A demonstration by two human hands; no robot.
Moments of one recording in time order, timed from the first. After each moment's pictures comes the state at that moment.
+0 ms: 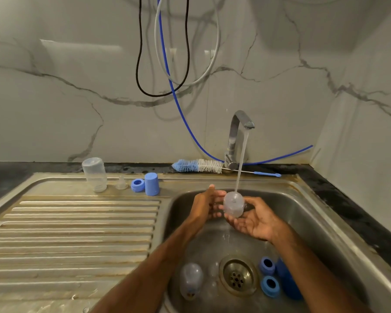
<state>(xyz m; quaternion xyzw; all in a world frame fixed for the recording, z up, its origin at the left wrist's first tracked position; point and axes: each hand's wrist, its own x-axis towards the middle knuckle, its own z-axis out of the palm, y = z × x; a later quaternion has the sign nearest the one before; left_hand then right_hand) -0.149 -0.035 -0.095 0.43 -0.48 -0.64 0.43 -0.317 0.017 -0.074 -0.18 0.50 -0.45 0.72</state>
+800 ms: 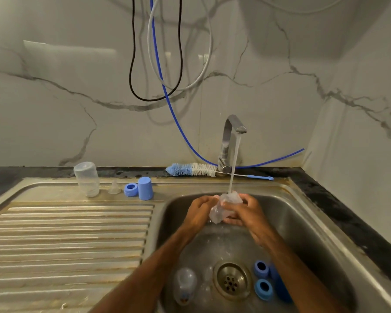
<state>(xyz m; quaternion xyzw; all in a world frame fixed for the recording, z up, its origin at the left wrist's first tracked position) -0.145 -0.035 -0.104 0.42 -0.59 -0.56 0.40 -0.296 0.016 -0.073 -0.39 0.63 -0.51 0.44</state>
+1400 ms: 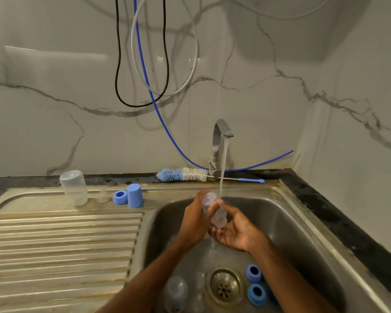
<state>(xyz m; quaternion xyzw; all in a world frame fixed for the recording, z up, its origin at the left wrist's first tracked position) -0.158 -0.021 -0.096 0.37 -0.70 -0.39 0.46 -0.303 0.016 -0.083 -0.13 0.49 -0.48 0.71</state>
